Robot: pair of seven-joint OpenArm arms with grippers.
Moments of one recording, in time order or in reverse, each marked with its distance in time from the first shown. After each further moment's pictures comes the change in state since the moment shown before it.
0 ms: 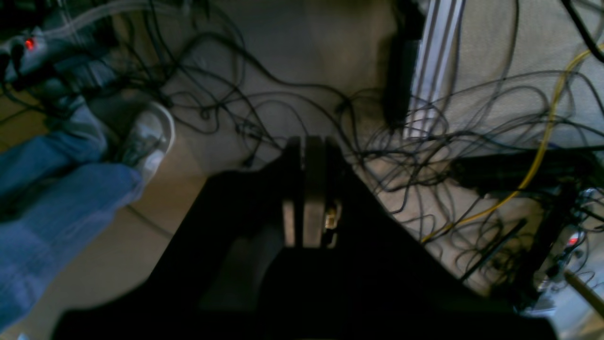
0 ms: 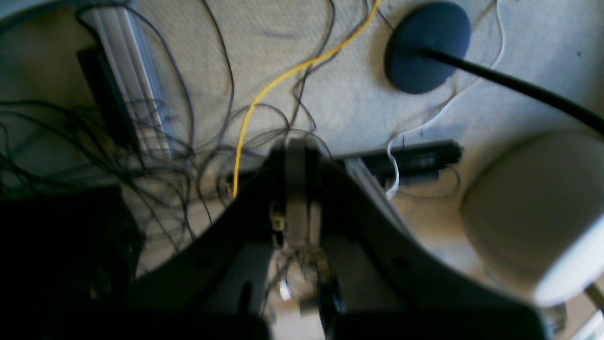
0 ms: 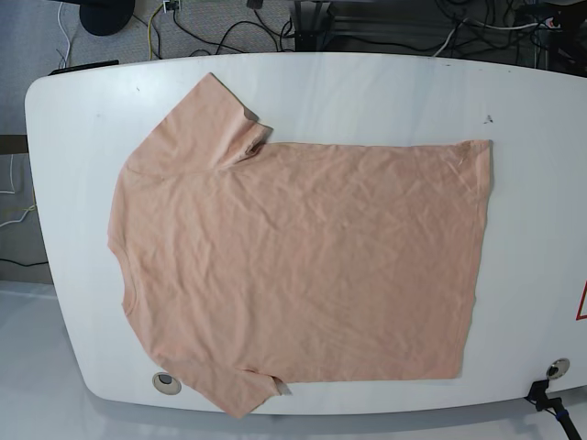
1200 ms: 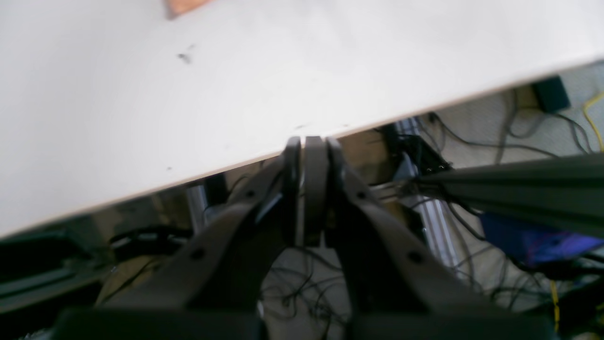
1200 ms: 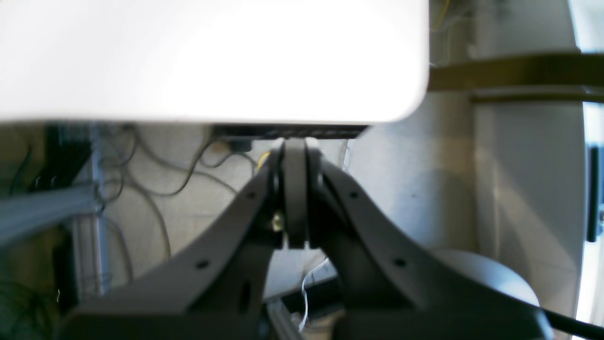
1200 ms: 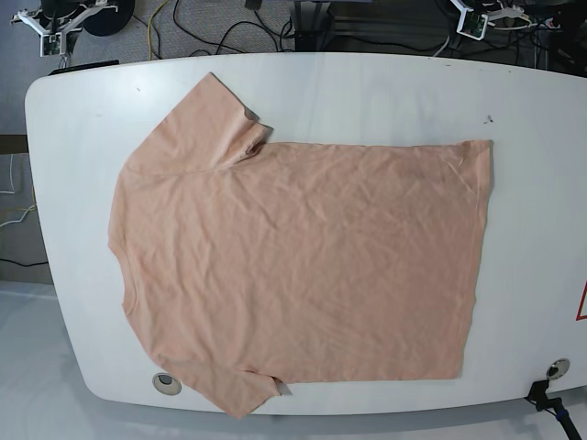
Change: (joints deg) left arm 33.9 -3.5 -11.0 82.0 5.7 -2.4 9.4; right arm -41.5 12.5 28.1 82.6 15.7 1.1 -14.7
